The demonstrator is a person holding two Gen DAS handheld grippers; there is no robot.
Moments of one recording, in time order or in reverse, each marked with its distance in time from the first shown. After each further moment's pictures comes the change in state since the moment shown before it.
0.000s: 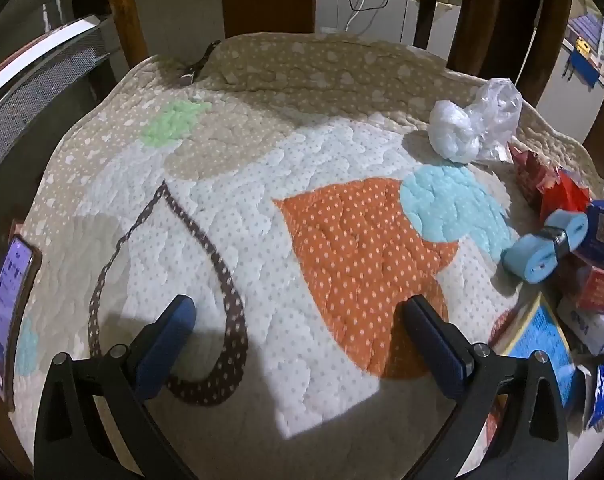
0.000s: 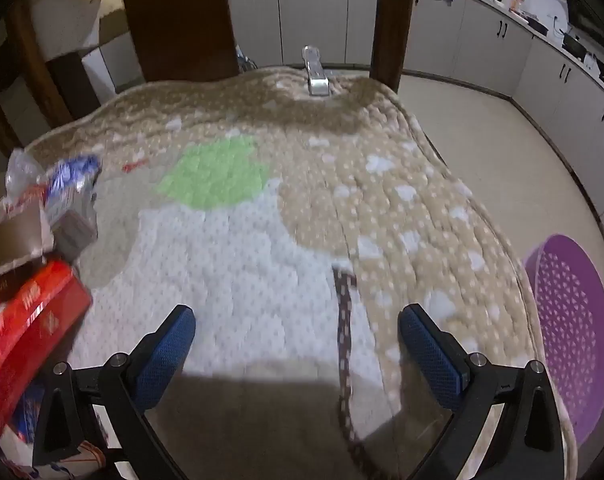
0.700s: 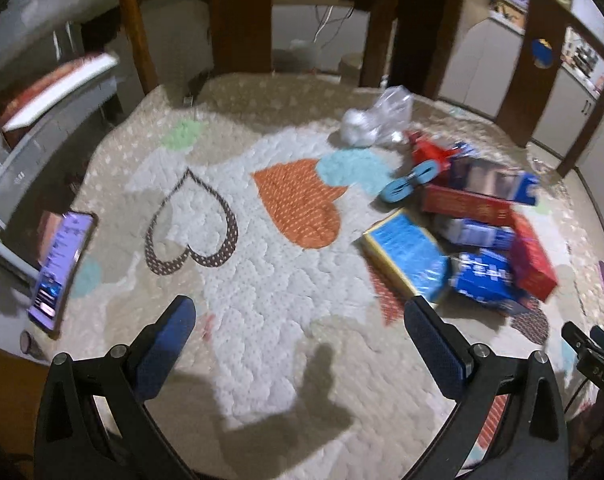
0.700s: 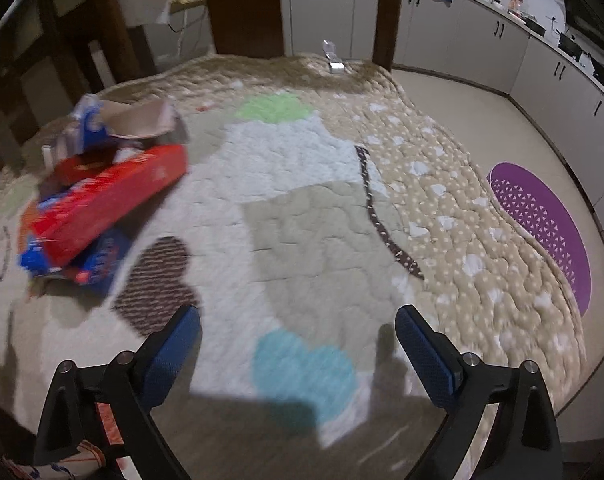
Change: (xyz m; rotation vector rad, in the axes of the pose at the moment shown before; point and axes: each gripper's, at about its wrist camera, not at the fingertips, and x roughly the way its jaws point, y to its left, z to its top) left arm -0.147 -0.027 -0.055 0.083 -0.035 -0.059; right arm -0.093 0.024 -0.103 -0.009 -0.014 0.029
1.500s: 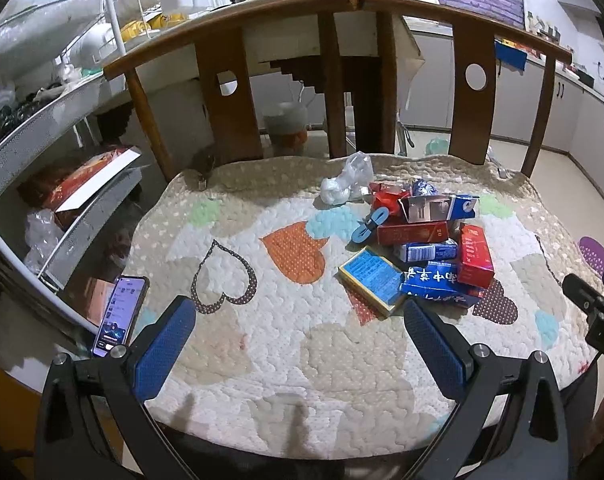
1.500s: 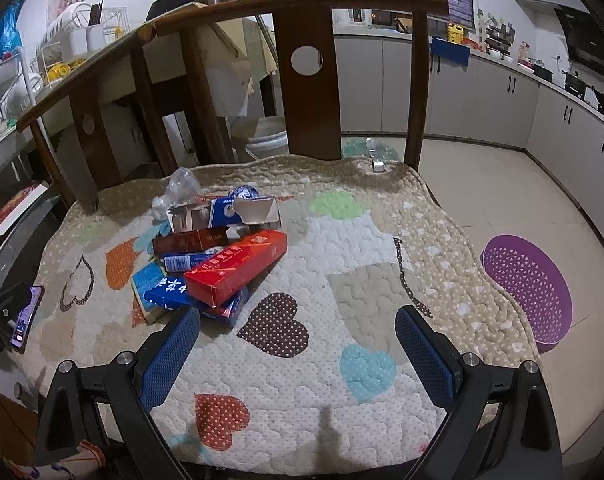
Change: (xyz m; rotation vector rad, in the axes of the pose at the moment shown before) left arm -0.089 -0.029 -0.006 0.139 -0.190 0.068; right arm -0.106 0.053 0.003 -0.032 -0.238 0.080
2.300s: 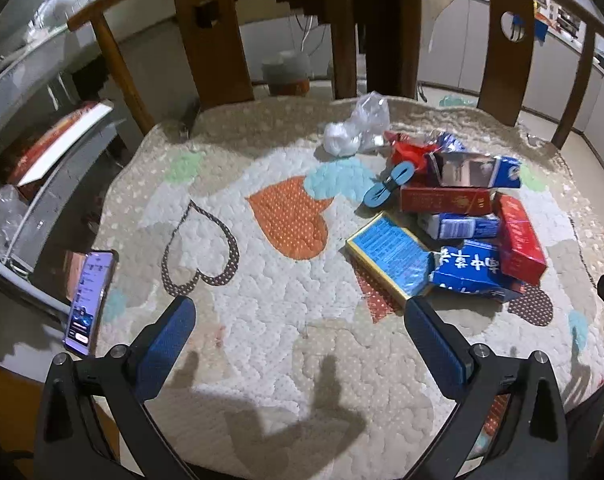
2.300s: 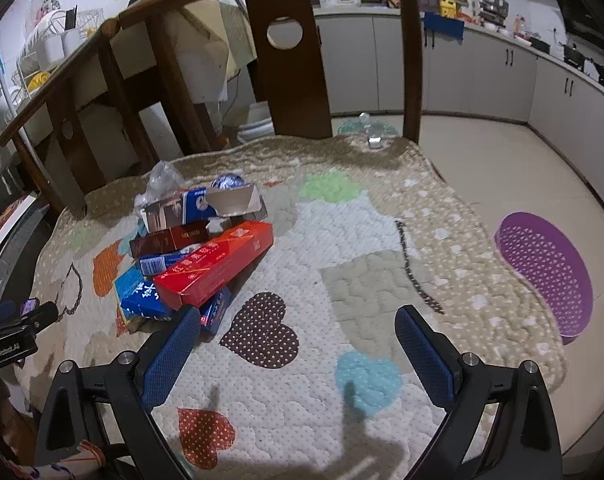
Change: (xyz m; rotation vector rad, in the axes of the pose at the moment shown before) left arm 0.087 -0.002 0.001 -0.021 0.192 0.003; right arm 0.044 -0.025 -0.001 0.060 0.065 0.033
